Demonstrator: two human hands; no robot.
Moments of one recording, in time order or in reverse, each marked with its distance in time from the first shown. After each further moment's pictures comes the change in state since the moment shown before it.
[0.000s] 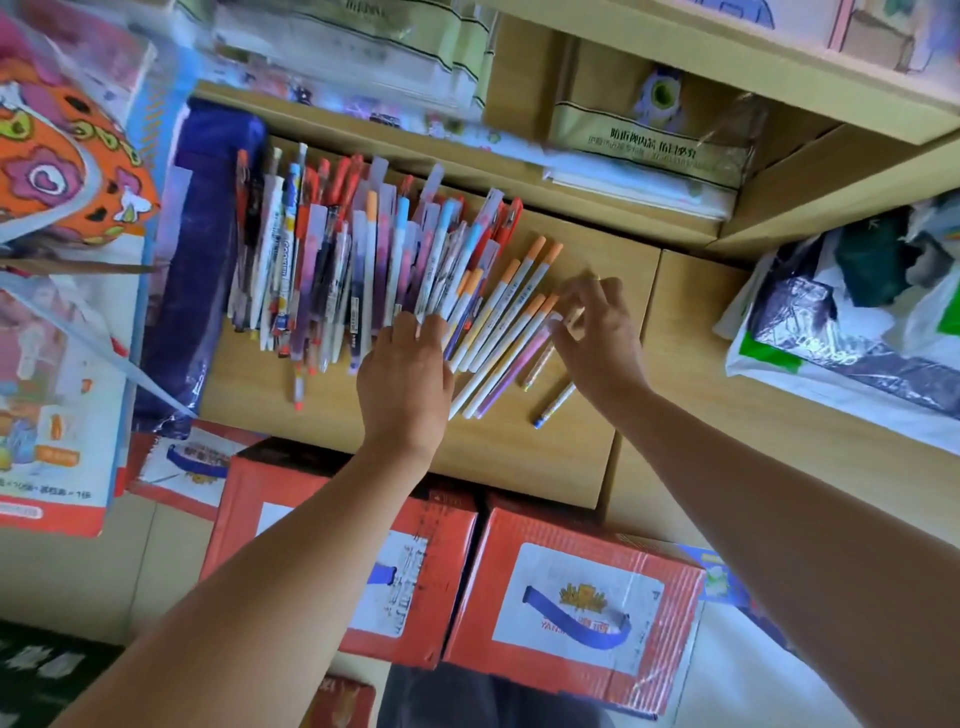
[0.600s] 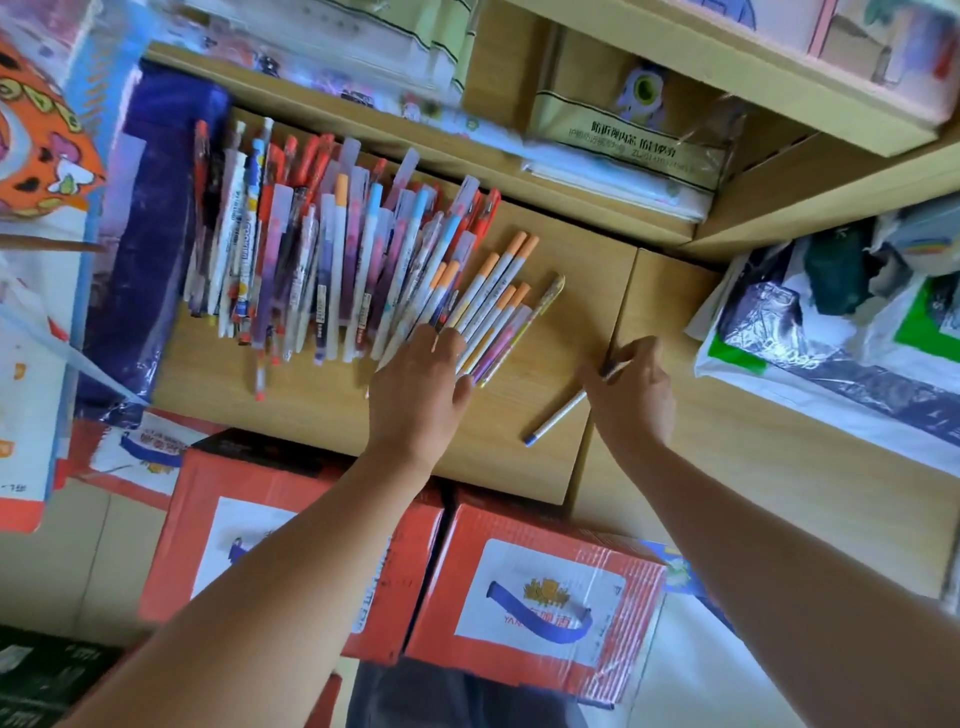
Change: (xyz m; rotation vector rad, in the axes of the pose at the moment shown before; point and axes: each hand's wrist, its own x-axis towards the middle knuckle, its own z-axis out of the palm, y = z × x) left_hand -0.009 0.024 0.021 -0.081 -0.036 0.095; right_hand -0.043 0.039 -0.021 -0.053 0.095 0.483
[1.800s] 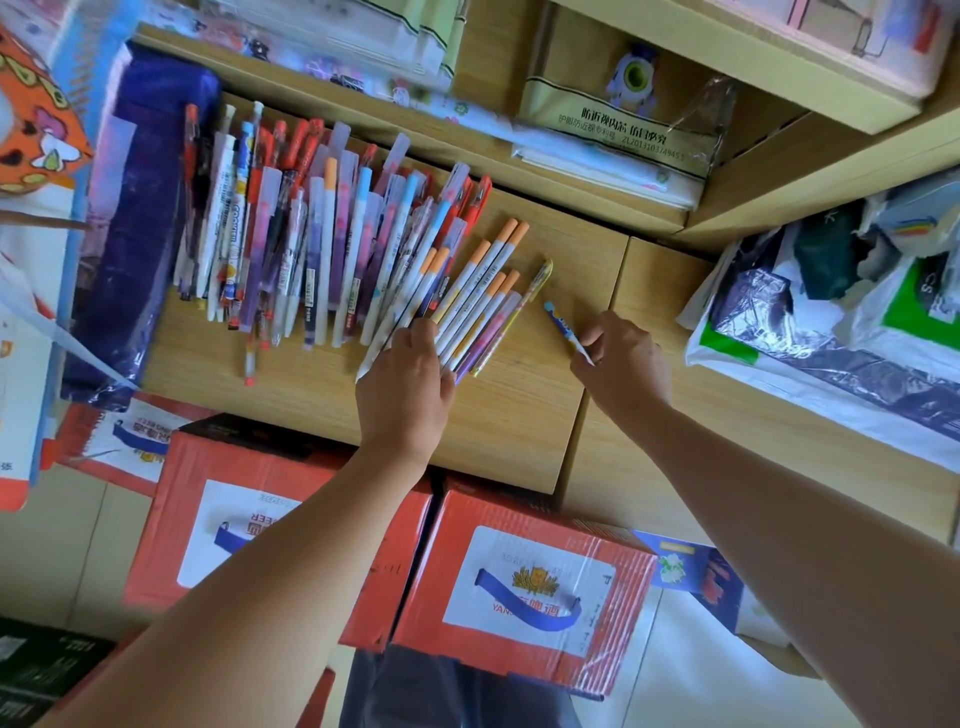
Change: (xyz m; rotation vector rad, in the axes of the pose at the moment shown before) left_hand -0.010 0.005 0.011 0.025 -0.013 -0.156; right_hand 0.026 0.006 -0.007 -0.250 -0.169 -0.296
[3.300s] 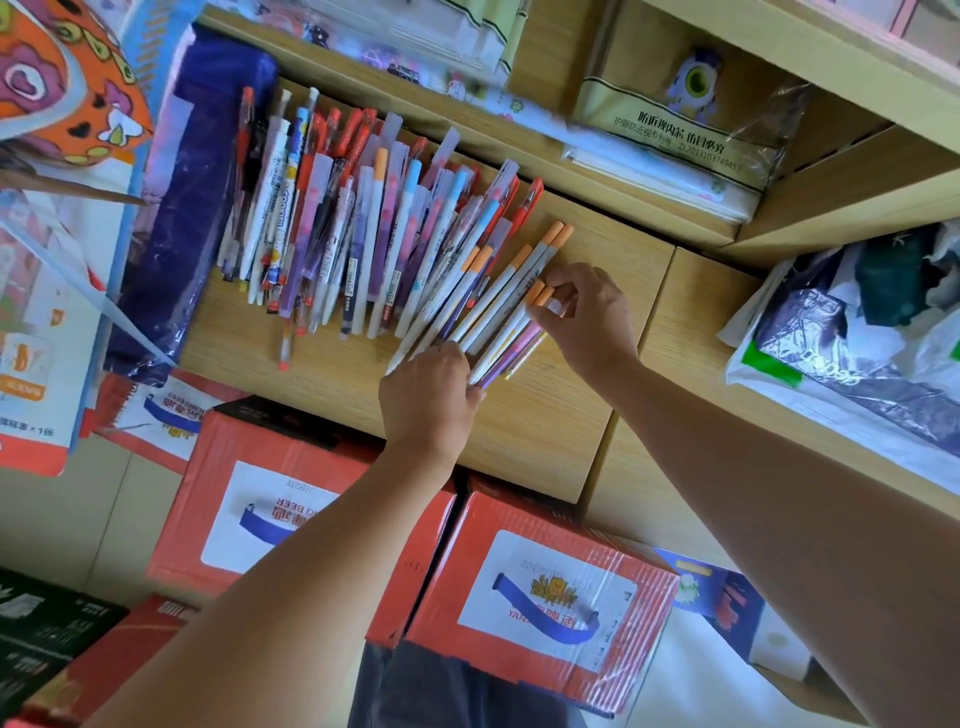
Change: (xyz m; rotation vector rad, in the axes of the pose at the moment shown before) left_hand -0.005 0.000 -0.009 0.072 -0.121 -0.098; right_hand 0.031 -0.066 0.016 0.227 0.064 -0.294
